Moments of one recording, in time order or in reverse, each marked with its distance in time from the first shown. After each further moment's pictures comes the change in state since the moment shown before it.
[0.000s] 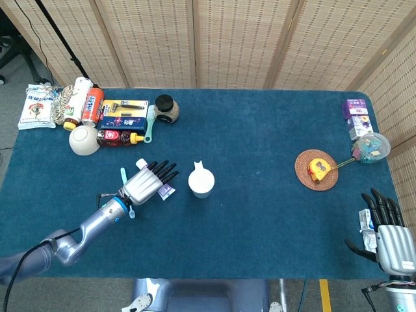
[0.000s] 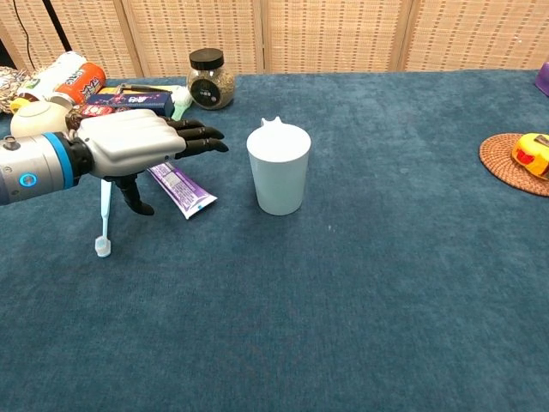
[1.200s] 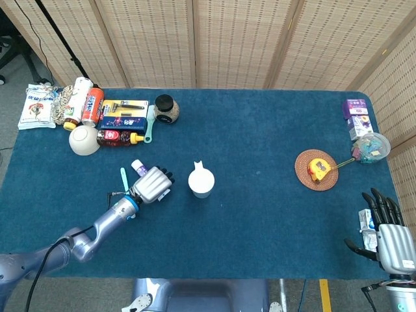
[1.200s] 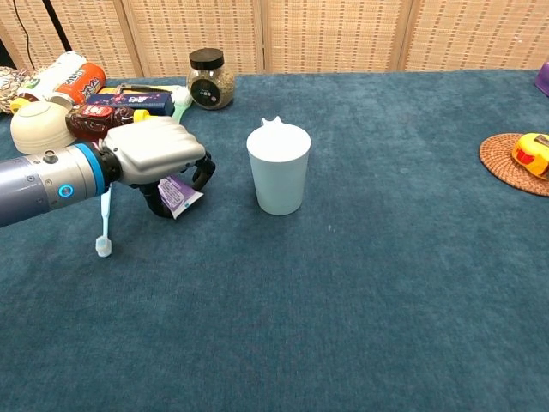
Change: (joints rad) left arm -0.051 -0.119 0.039 0.151 -0.063 0.043 0.027; right arm -0.016 0.004 0.031 -0.003 -0.007 -0.035 0.038
